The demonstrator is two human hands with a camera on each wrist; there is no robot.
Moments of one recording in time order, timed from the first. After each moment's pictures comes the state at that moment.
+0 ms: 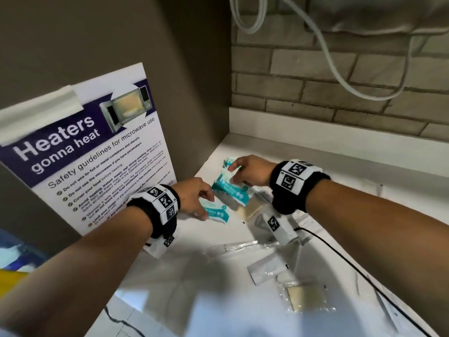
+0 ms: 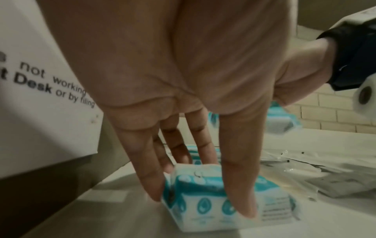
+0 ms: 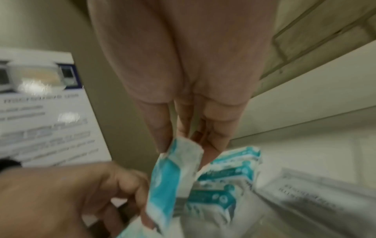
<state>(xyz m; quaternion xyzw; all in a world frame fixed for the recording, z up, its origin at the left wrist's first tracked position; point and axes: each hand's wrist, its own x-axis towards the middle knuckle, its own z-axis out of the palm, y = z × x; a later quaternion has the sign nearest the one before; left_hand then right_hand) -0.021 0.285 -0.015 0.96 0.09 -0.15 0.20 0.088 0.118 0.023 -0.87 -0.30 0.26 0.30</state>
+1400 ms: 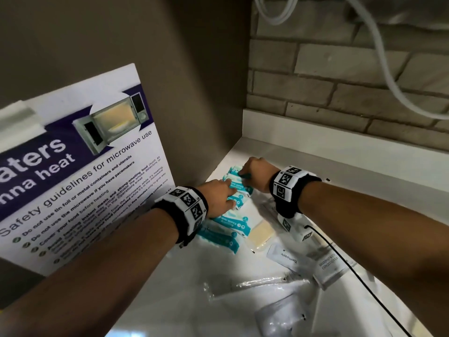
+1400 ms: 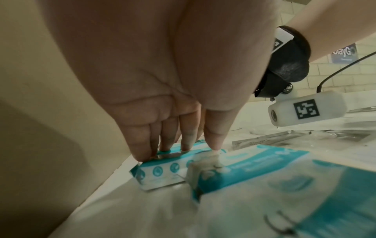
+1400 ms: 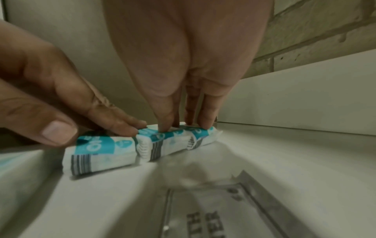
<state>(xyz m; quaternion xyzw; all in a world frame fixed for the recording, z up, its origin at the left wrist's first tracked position) 0.040 0.261 0.004 0.98 0.04 -0.21 0.01 0.181 0.169 -0.036 -0.90 -0.43 0.10 0.07</state>
